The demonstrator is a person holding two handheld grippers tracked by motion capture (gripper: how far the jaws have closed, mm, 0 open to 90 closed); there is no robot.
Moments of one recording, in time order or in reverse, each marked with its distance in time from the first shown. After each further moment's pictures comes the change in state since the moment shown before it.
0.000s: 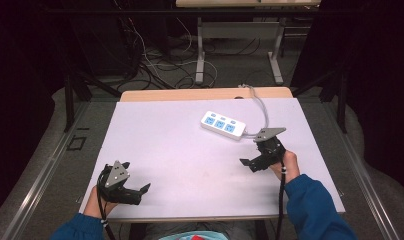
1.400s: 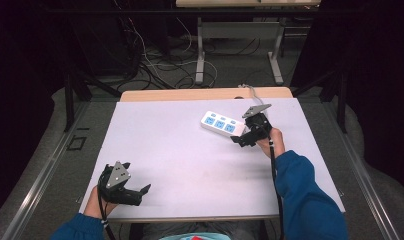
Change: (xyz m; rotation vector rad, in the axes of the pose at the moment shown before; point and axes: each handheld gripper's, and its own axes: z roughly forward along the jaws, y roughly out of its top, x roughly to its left) left arm -0.002 0.000 0.000 0.003 0.009 0.017; right arm -0.051 0.043 0.052 0.004 -0.019 0.041
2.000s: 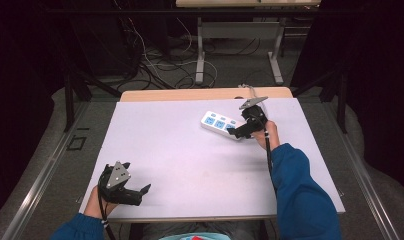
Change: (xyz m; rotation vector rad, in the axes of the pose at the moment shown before) left arm 0.001 0.000 0.000 0.004 0.013 0.013; right arm -0.017 0.016 0.019 -0.027 -0.002 0.051
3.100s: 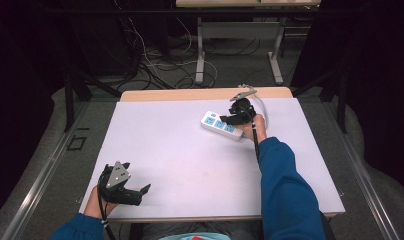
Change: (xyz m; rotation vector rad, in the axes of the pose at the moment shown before) left arm 0.000 0.000 0.000 0.000 -0.005 -0.011; right arm -0.009 0.021 0.043 -0.037 -0.048 0.078
